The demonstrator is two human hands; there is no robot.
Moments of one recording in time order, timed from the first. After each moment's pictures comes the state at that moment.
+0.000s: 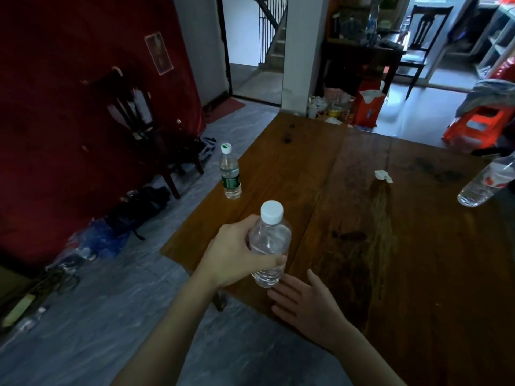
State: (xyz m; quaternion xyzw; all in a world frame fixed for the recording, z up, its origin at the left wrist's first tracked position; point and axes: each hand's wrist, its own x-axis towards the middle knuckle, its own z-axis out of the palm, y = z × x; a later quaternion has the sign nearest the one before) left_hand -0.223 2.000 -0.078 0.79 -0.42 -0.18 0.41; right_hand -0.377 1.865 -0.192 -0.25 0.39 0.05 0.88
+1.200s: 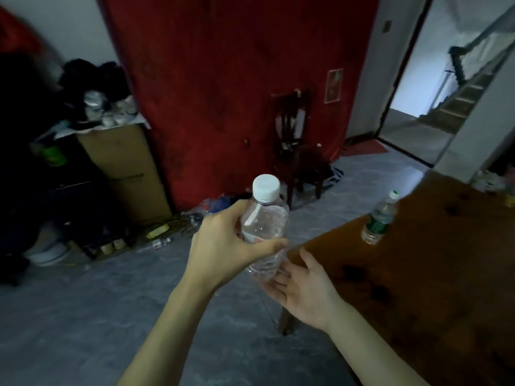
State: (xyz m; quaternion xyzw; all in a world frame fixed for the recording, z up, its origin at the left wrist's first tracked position) left_hand -0.212 2.253 -0.002 0.87 -0.11 0.15 0.46; right_hand -0.214 2.068 -0.089 -0.38 0.17 0.29 0.86
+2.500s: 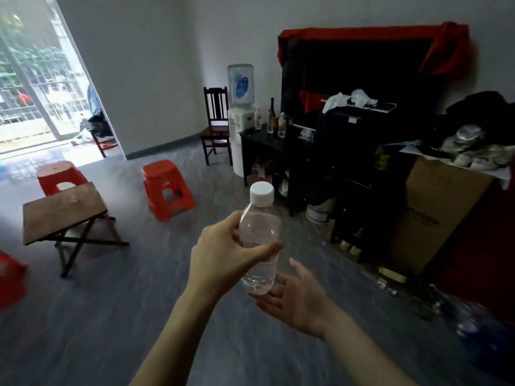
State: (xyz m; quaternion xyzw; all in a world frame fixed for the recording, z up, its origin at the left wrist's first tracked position) left_hand -0.428 2.559 0.026 0.73 0.51 0.39 0.23; right_hand -0.265 2.525 -0.068 -0.43 -0.13 0.77 0.45
